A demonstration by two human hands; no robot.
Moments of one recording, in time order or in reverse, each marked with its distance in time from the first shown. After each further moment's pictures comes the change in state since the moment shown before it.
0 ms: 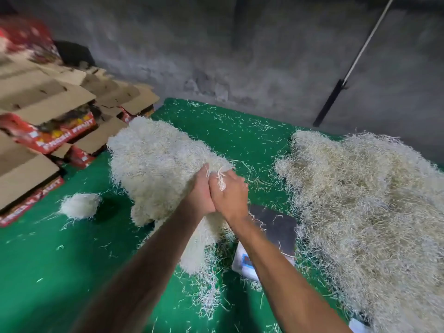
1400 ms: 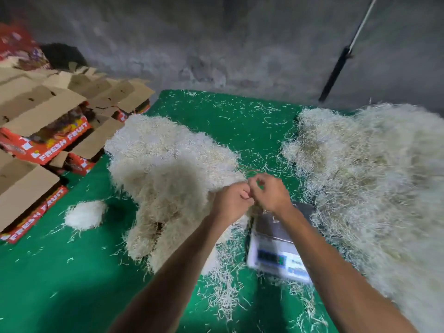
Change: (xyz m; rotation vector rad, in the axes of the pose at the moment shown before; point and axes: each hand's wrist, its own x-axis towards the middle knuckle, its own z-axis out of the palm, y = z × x) left_hand 0.048 -0.048 -0.006 1.296 0.038 0.544; right_hand 0.020 0.090 -0.032 -0.169 -0.296 0.199
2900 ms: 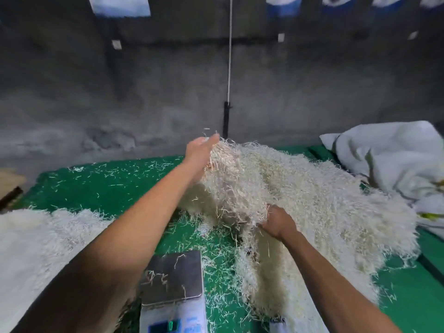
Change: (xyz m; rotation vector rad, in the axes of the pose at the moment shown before) left_hand 0.112 0.375 0.077 -0.670 -0.135 0.121; right_hand -0.105 0.239 -0.278 -0.230 0.151 0.488
